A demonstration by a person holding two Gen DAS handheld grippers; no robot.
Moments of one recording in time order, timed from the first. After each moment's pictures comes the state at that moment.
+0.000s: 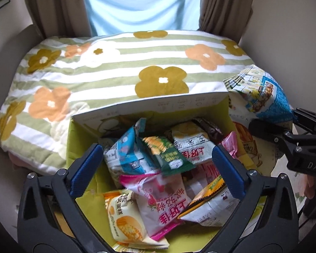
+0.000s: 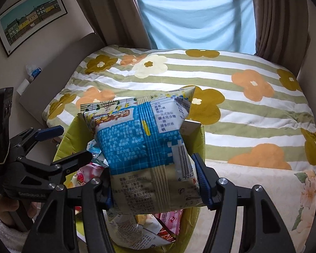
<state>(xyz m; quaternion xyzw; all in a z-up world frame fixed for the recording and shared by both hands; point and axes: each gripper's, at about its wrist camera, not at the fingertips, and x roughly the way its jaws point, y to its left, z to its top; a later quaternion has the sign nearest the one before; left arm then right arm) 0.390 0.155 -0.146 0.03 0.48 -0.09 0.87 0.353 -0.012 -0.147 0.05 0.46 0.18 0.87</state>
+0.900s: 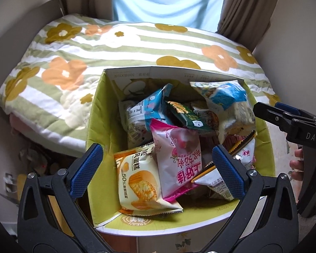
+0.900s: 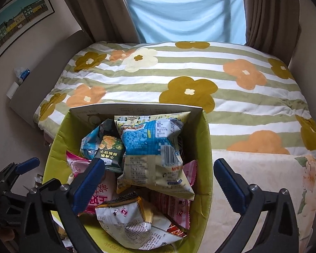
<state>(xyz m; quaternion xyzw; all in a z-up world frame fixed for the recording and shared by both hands) 0.335 0.204 -0.159 -0.04 0.49 -0.04 0.87 0.347 0.007 -0.154 0.05 0.48 0.13 0.86</state>
